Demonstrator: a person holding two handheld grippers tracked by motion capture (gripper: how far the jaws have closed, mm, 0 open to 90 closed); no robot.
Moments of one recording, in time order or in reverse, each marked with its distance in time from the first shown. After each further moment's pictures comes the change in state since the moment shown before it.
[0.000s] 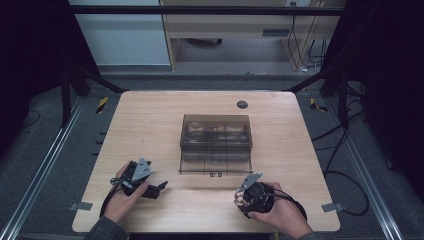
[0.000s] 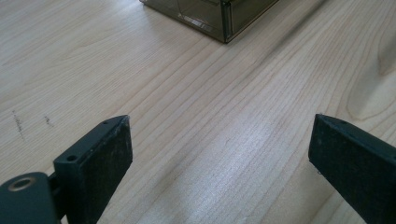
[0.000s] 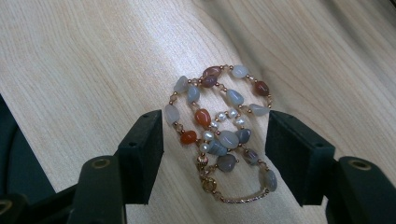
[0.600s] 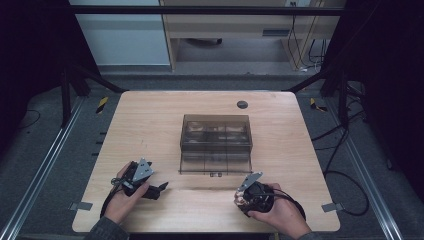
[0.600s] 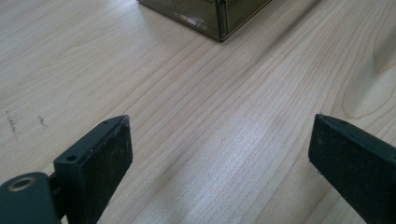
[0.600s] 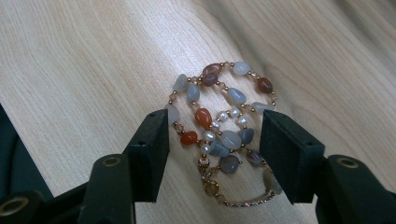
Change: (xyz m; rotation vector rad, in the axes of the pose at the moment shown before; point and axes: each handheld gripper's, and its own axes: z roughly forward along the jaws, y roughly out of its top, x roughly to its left) left arm -0.002 0.000 0.001 0.008 -0.005 0.002; right arm -0.002 -0.002 0.004 -0.003 0.019 0.035
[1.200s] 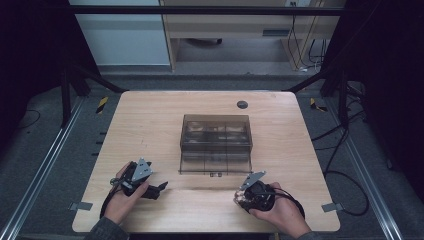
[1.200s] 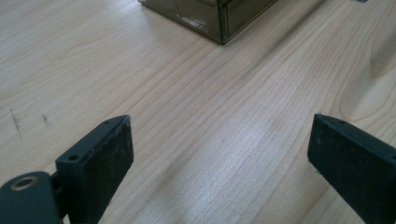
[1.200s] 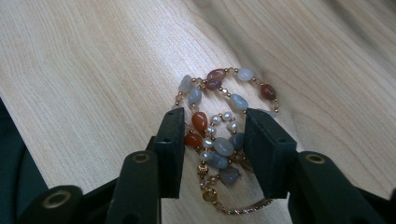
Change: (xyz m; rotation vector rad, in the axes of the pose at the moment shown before) left arm 0.001 0.001 -0.004 -0.006 0.000 -0.013; right arm -0.004 -0.003 0.001 -0.047 0.028 0.023
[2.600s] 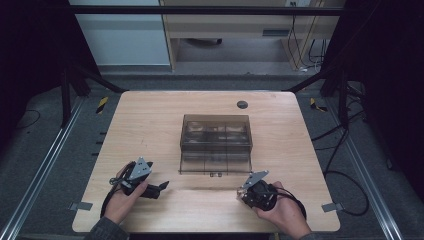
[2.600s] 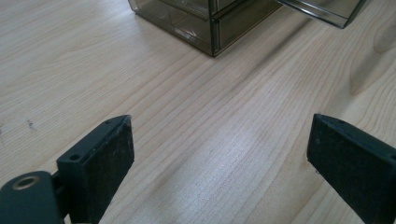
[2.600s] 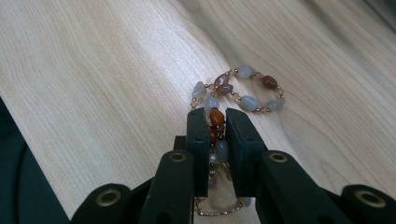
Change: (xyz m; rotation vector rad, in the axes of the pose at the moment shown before) left arm 0.001 0.002 -0.001 -0.041 -0.037 -0.050; right arm -0.002 -0.001 -0.008 -0.014 -0.022 0.018
